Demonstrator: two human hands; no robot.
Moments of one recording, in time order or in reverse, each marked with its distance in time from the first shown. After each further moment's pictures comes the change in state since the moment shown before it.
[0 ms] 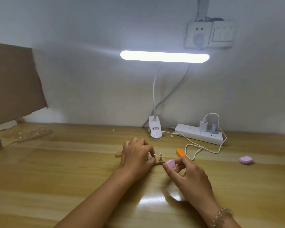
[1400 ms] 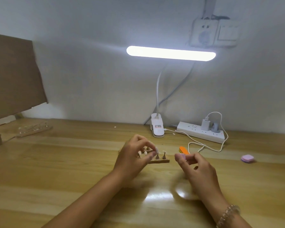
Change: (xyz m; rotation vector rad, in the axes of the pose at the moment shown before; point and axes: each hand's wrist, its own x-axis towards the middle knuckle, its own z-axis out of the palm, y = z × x) left_hand -0.027 -0.014 -0.028 -0.631 0.065 -0.035; right_hand 0.006 0.005 0.000 0.183 0.105 0.043
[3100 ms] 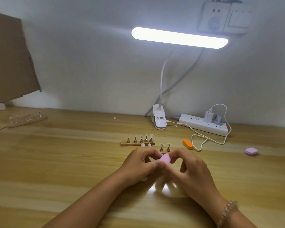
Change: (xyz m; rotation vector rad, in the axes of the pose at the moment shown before) left_hand -0.016 -0.014 0.007 -0.356 -0.368 -0.218; right_hand -0.017 -0.017 0.021 -0.261 -0.150 -0.349
